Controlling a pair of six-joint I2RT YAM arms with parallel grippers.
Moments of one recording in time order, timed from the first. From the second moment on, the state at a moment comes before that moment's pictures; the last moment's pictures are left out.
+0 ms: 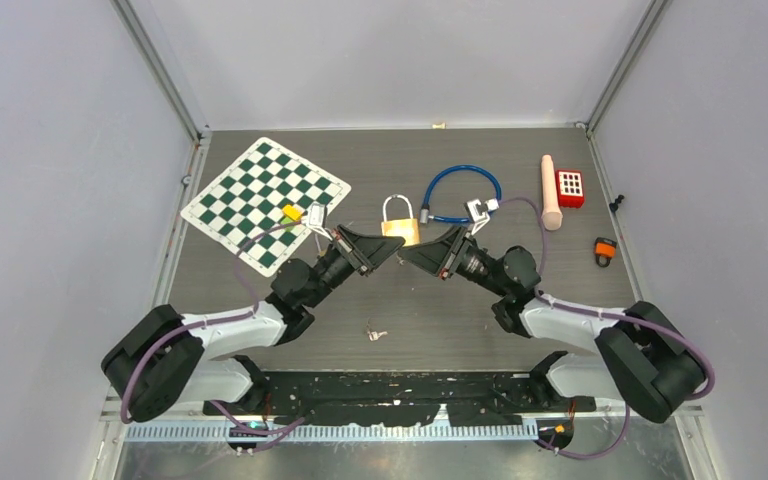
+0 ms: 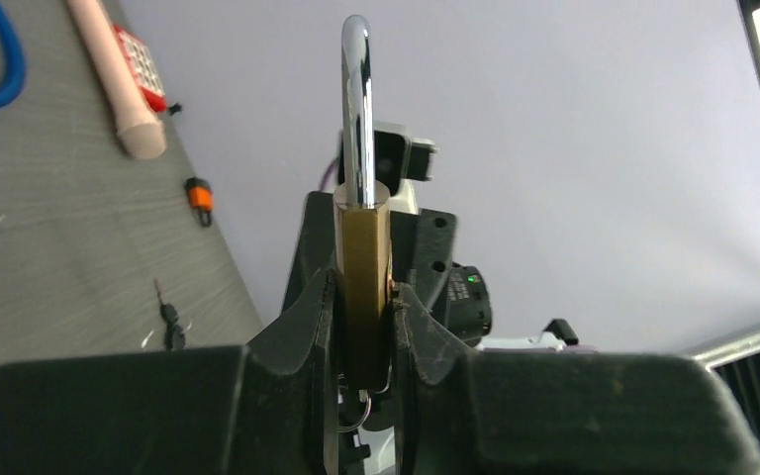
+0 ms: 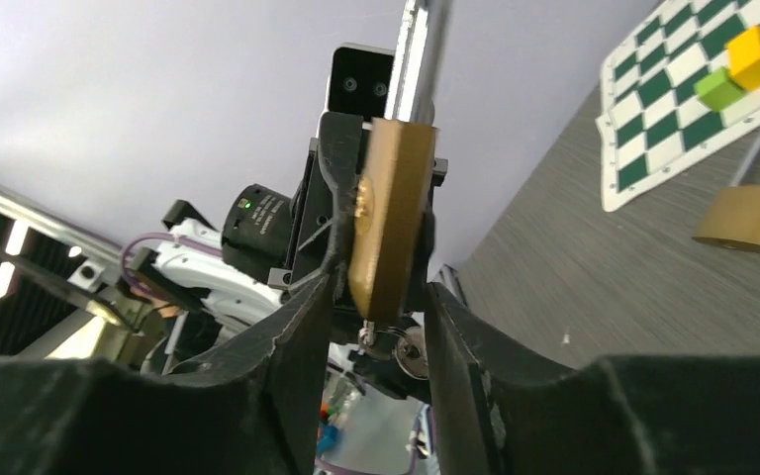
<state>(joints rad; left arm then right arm) -0.80 1.25 0.41 1.16 0.09 -1.27 0.61 1.28 0.35 1.28 -0.49 1.24</state>
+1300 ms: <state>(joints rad) -0.78 1.17 0.51 0.32 -0.03 -1.47 1.12 1.05 0.36 0.64 0.22 -0.36</state>
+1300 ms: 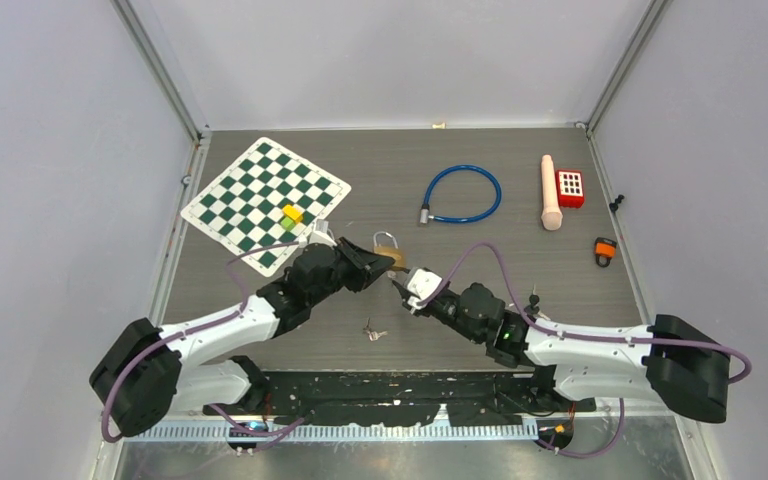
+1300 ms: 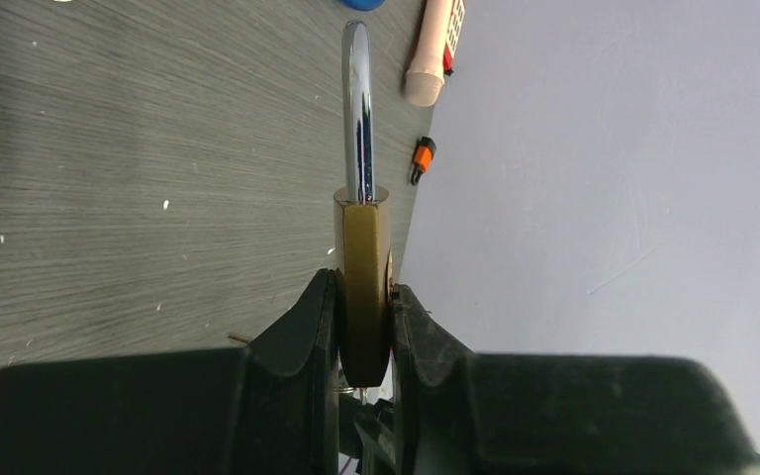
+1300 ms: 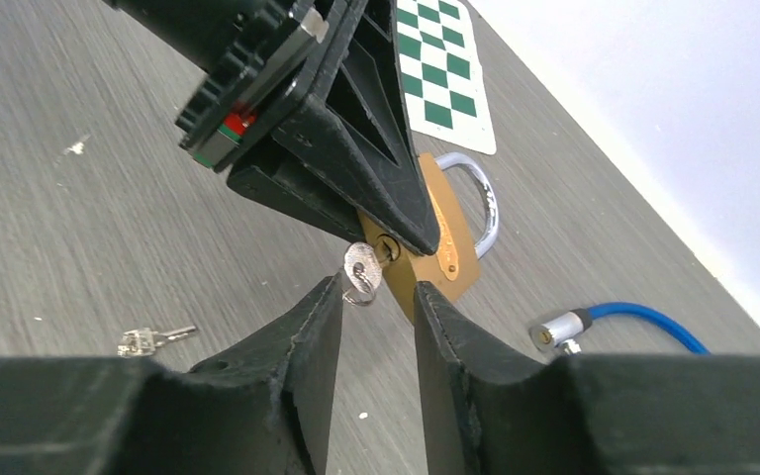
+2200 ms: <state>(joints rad) -0.78 1.13 0.53 0.25 -0.03 -1.43 1.16 1.18 0.42 0.67 0.20 -0.48</state>
